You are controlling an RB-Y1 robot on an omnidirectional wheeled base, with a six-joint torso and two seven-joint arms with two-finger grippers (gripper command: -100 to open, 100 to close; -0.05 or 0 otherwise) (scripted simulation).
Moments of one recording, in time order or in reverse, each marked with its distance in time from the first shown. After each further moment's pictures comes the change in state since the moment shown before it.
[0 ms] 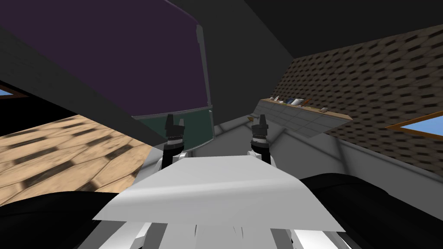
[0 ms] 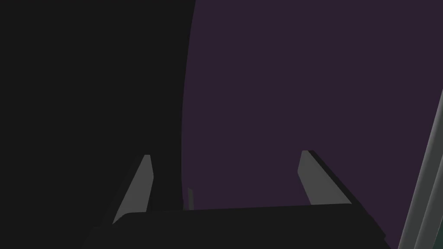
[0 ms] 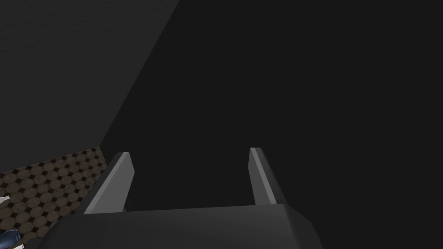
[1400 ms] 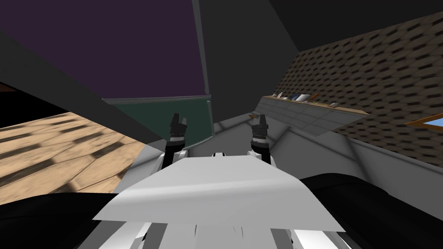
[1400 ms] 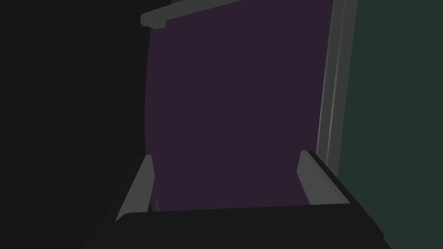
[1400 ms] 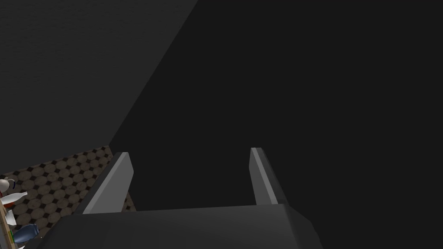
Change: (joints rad) left arm -0.063 0.076 -0.001 0.030 -0.009 0.077 -0.021; right arm 0.000 0.000 0.000 0.000 0.000 0.000 0.000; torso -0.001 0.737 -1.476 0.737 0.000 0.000
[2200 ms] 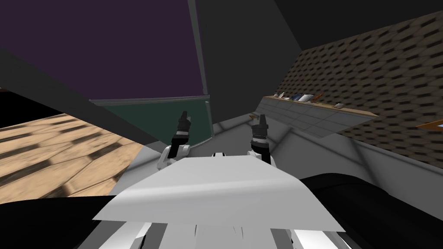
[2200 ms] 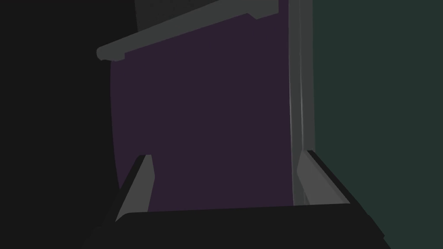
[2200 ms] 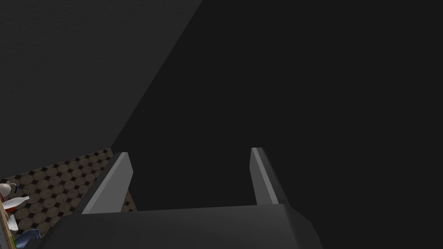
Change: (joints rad) left arm -0.146 0.037 -0.015 0.066 -0.029 0.187 -0.061; right arm 0.000 0.000 0.000 0.000 0.000 0.000 0.000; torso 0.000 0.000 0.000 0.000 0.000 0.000
